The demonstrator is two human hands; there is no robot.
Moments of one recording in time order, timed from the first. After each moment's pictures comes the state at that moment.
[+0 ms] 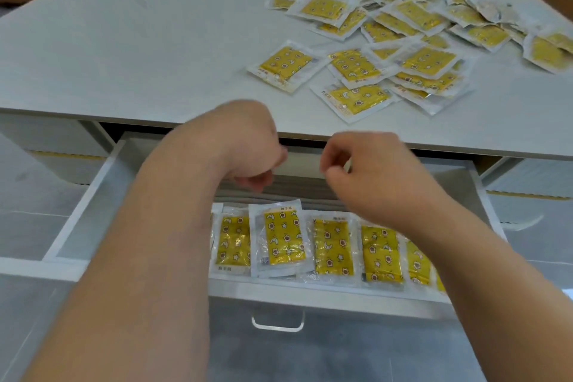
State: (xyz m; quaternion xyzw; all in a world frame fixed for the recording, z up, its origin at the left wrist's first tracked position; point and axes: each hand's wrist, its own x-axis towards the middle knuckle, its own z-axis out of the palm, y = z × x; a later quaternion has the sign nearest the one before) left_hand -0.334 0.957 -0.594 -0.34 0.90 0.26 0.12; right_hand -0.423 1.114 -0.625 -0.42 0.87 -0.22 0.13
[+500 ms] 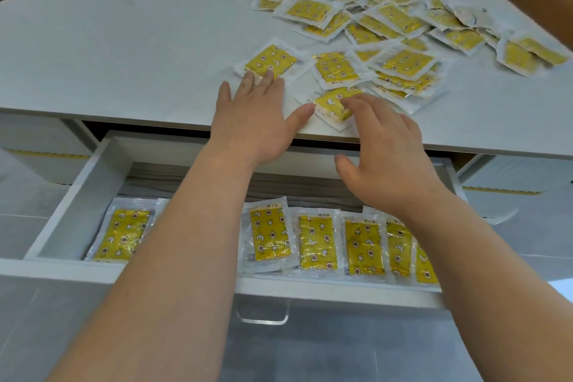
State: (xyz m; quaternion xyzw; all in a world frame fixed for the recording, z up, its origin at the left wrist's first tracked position) left_hand -0.387 0.942 -0.651 -0.27 0.96 0.07 -0.04; right_hand -0.466 1.134 -0.653 -0.45 0.88 -0.16 -0.06
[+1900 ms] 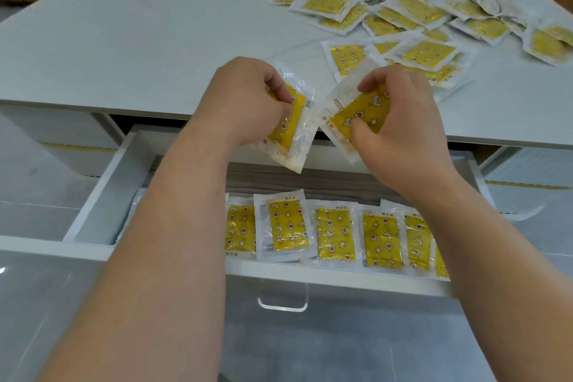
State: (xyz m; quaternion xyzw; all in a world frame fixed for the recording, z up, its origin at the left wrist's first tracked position) left_hand -0.337 0.949 -0.599 -0.33 0.87 0.34 -0.16; right_hand -0.447 1.119 -0.629 -0.36 0.86 -0.37 -0.03
